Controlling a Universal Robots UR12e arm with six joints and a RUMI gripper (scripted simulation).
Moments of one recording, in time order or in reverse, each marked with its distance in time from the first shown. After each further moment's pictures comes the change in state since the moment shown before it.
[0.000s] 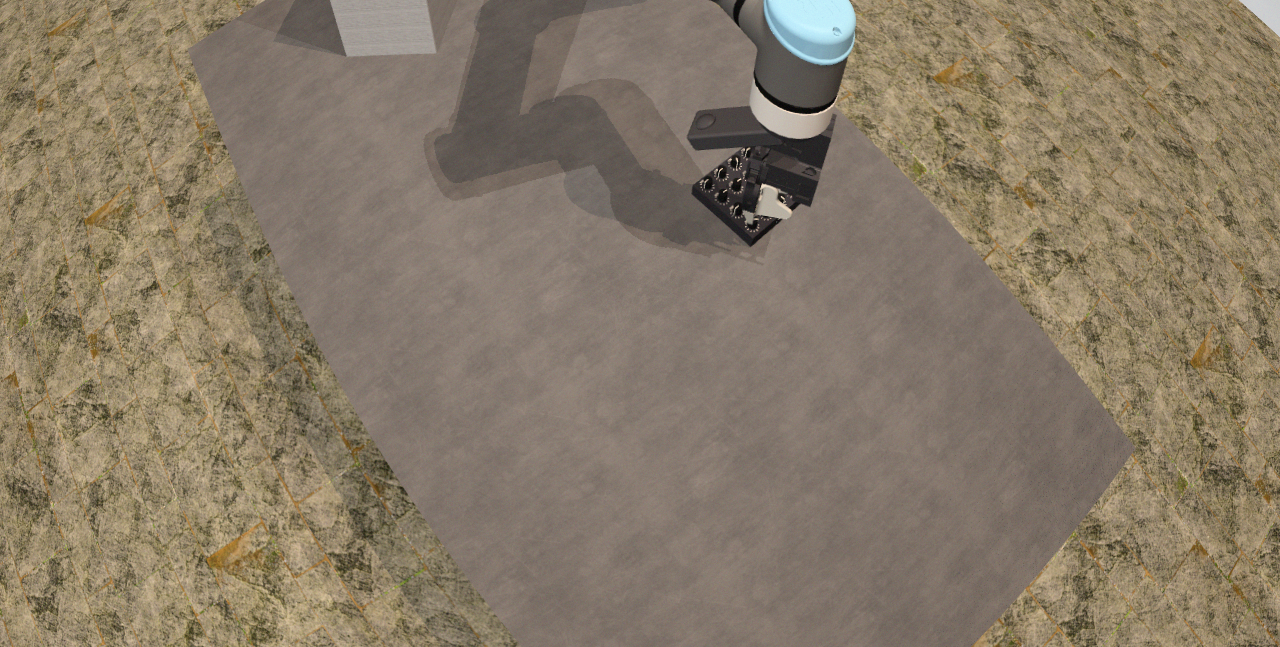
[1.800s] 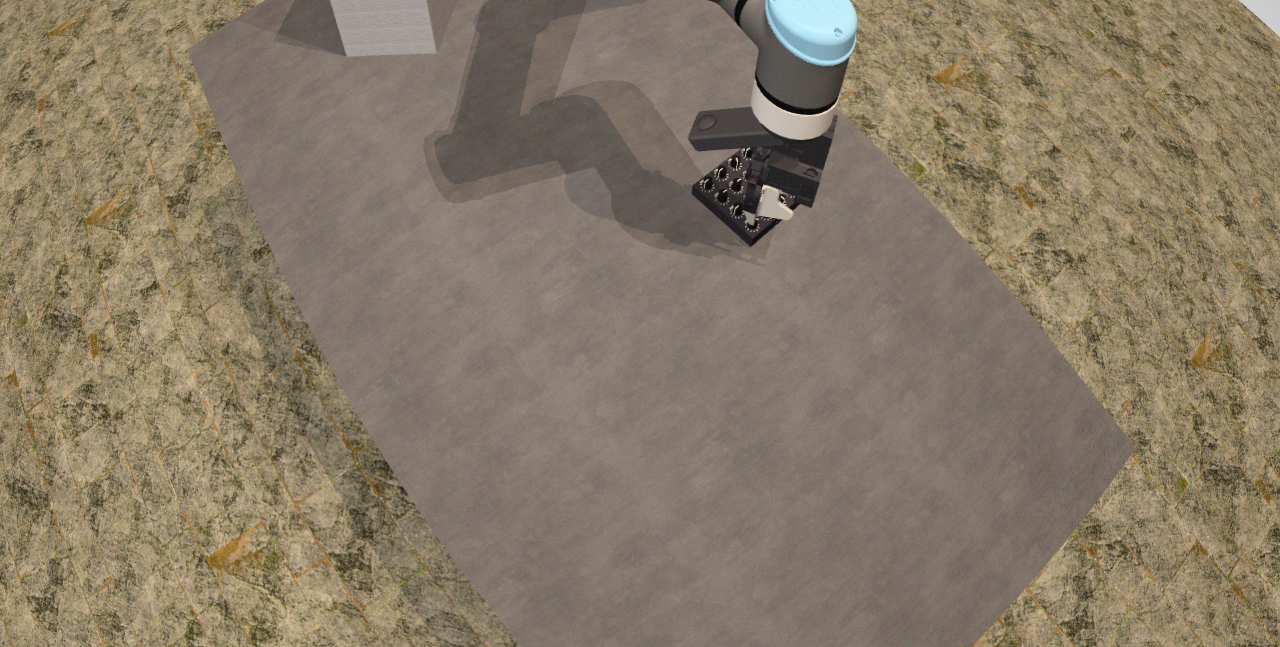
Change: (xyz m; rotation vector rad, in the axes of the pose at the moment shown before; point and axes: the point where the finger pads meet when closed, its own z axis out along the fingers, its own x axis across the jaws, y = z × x) arm -0.001 0.002 0.000 0.000 0.000 0.000
